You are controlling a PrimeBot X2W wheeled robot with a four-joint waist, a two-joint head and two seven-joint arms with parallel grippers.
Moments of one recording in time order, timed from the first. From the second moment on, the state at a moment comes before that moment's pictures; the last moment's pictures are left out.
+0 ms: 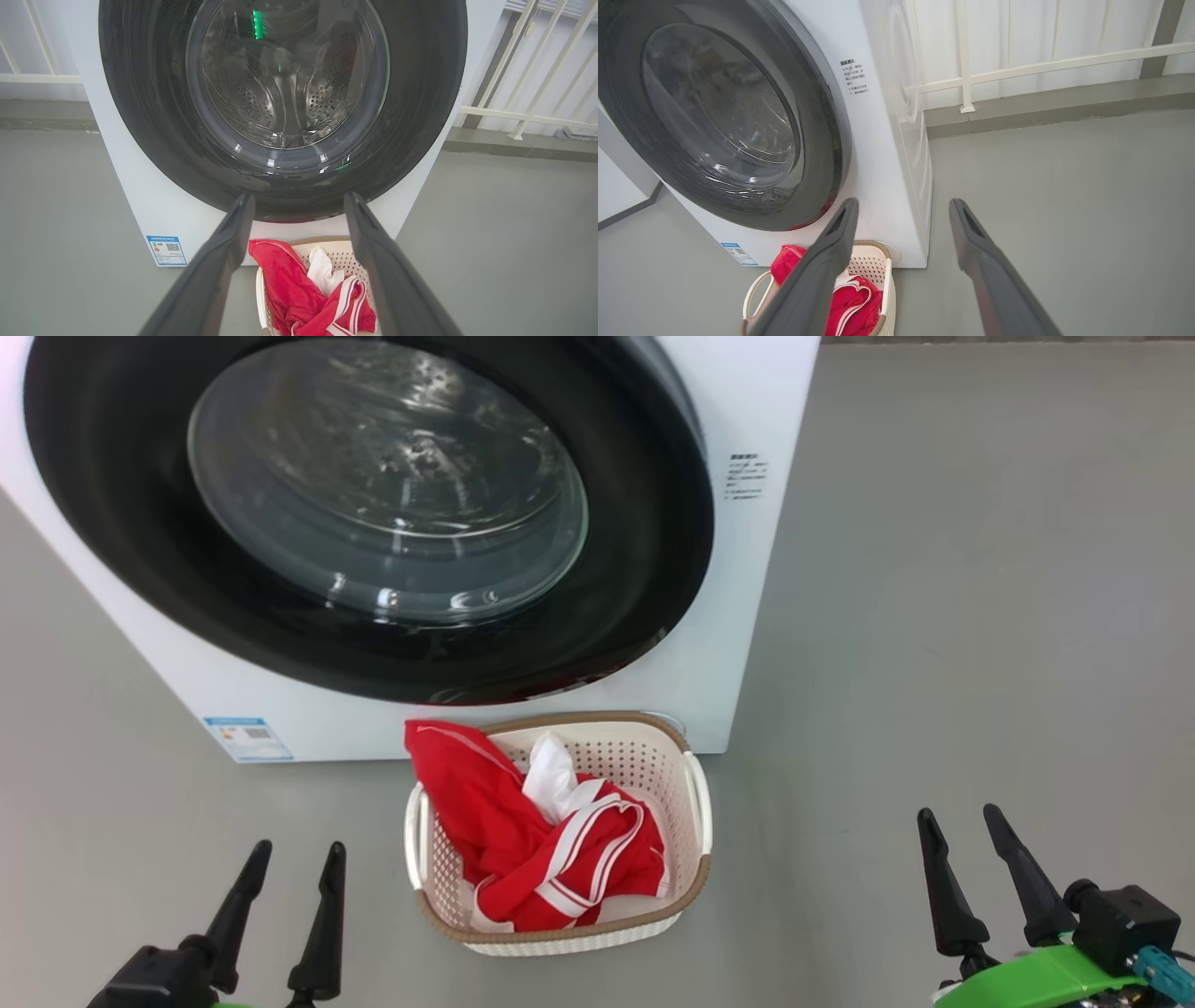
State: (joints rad) left arm -0.04 0.14 -0.03 0.21 -0.32 -0.13 -0.25; right arm 0.03 -0.05 -0.03 0.23 0.36 0.13 -0.26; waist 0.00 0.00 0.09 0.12
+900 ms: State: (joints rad) left arm 0.05 0.15 0.04 0.19 -0.31 -0.13 -0.25; right arm 0.14 -0.04 -0.07 0.19 0.36 0.13 -0.26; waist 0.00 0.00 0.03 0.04
